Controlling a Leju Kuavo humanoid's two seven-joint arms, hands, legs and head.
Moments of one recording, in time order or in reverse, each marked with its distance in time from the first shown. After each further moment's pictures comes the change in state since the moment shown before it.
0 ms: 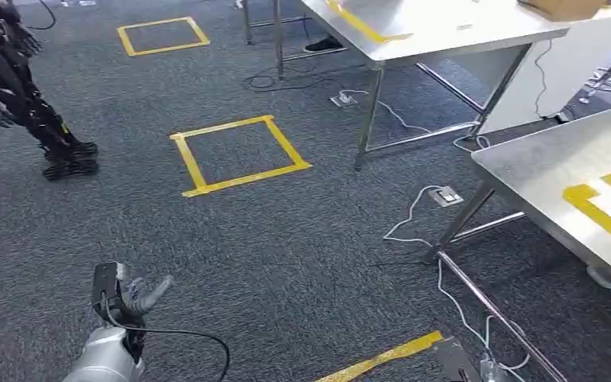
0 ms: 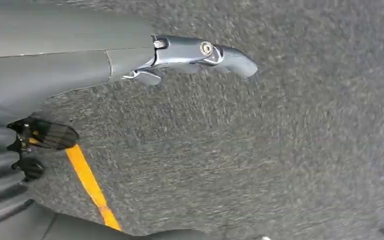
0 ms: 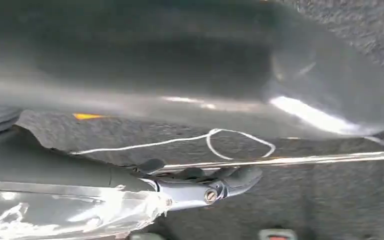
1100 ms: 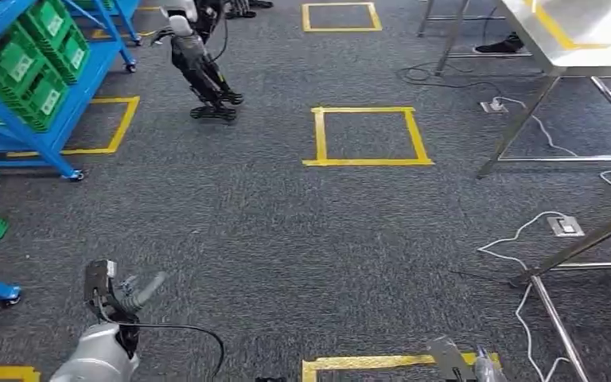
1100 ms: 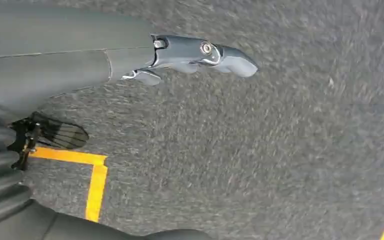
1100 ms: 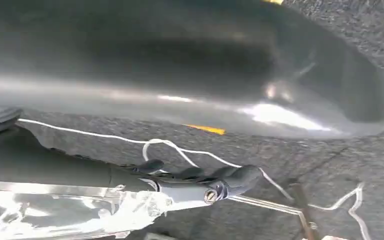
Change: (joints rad) left arm -0.046 0.062 0.023 0.106 0.026 0.015 -0.028; right arm -0.008 0.001 -0.004 0.013 0.044 0.000 -0.013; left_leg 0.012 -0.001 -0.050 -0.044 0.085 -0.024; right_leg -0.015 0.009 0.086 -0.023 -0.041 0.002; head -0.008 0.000
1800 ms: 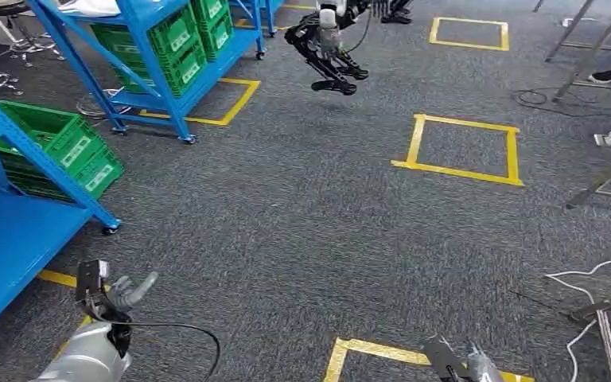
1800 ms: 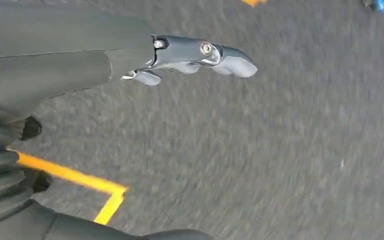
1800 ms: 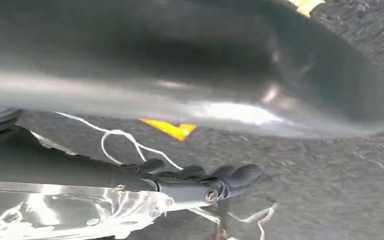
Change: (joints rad) left arm -0.038 0.057 0.014 0.084 -0.021 0.004 -0.027; right arm -0.007 0.002 0.000 0.001 0.024 0.001 0.004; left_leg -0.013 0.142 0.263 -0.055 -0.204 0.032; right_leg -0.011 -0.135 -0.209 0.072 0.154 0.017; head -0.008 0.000
